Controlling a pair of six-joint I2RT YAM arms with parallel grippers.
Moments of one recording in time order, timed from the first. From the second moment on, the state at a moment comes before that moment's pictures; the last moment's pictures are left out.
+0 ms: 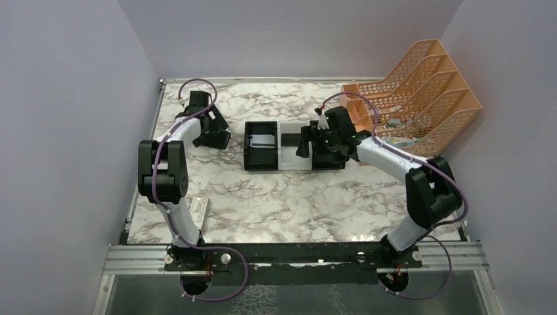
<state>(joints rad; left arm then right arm) -0.02 1.85 1.26 -0.37 -0.08 -0.61 0.50 1.66 1.07 -0.21 -0.21 0.32</state>
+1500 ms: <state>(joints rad) -0.36 1.66 1.02 -0.59 -0.23 -0.37 0.50 1.38 1.05 -0.34 -0.15 0.28</state>
